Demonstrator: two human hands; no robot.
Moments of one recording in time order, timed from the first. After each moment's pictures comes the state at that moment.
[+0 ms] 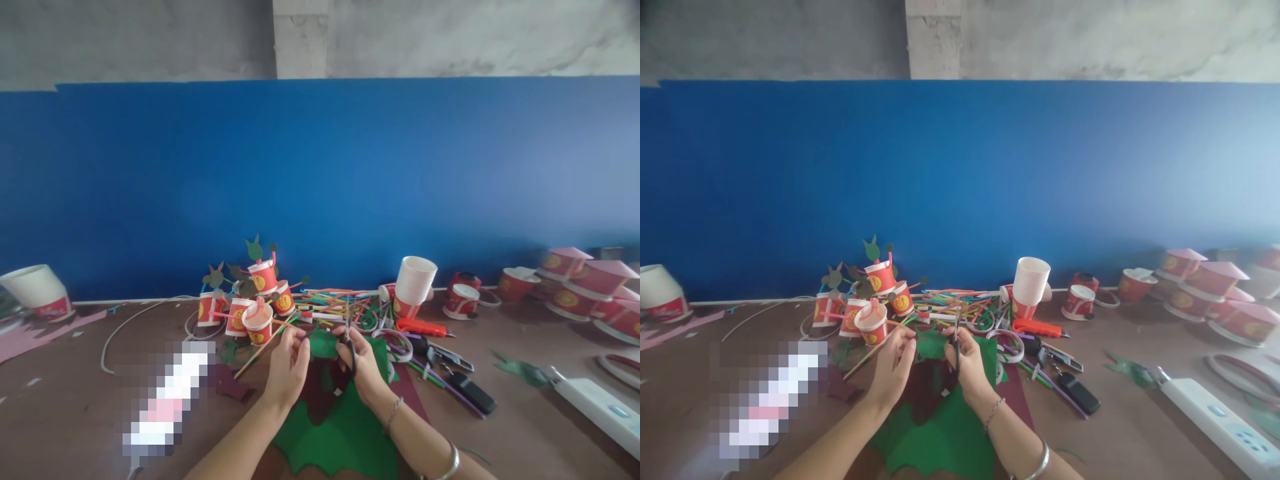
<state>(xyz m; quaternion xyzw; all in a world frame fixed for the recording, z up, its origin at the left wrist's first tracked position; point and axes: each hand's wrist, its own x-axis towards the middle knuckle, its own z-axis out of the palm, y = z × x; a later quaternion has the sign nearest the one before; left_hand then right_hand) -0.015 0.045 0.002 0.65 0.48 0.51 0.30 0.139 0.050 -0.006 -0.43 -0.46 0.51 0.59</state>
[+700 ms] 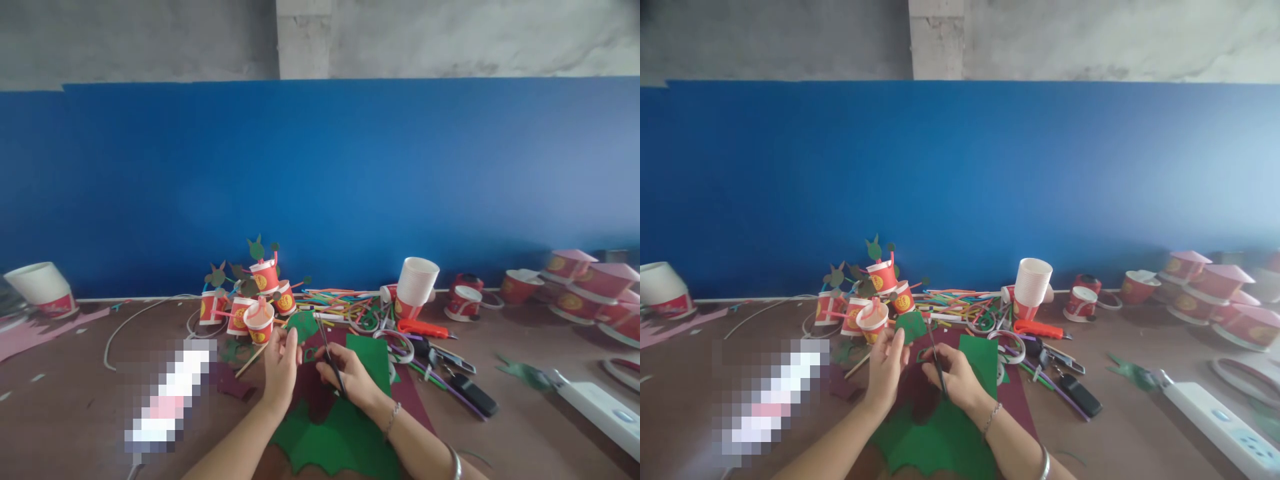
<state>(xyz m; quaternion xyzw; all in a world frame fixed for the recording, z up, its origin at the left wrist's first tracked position) -0.010 0.050 0.000 0.45 0.45 0.64 0.43 0.135 0.044 -0.017 -0.40 -0.61 0.53 0.43</state>
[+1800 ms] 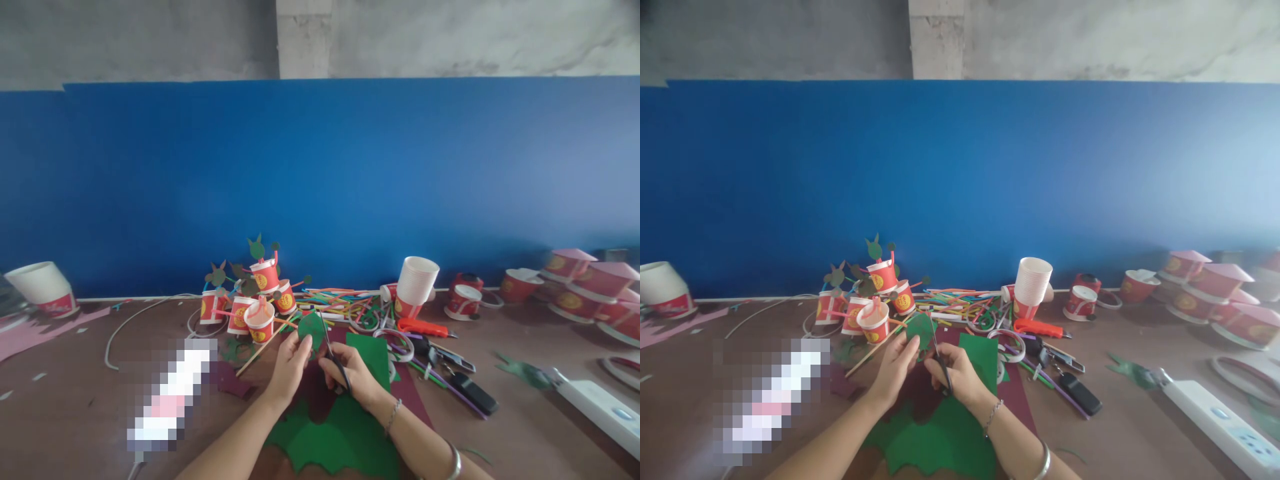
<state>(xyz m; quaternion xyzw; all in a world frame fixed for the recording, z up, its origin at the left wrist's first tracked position) -0.010 0.056 -0.010 0.51 0.38 0.54 0.56 0.135 0.042 -0.006 -0.41 -0.58 0.56 0.42</state>
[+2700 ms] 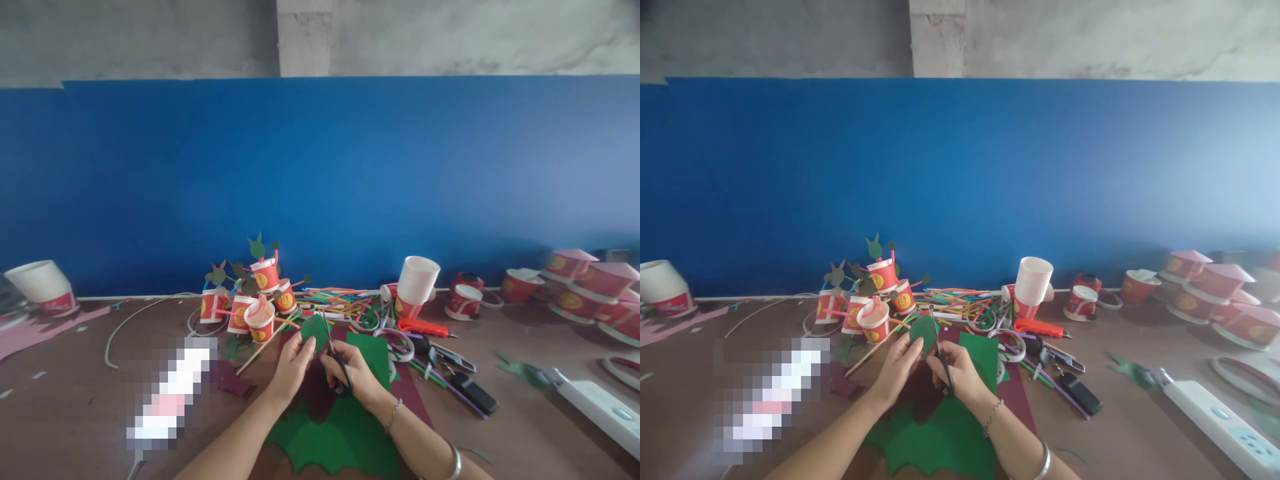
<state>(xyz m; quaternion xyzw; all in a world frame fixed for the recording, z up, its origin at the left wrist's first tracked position) -0.009 0.054 -0.007 0.53 0.36 0.51 0.57 0.134 0.043 -0.007 -0.41 -0.58 0.55 0.44</state>
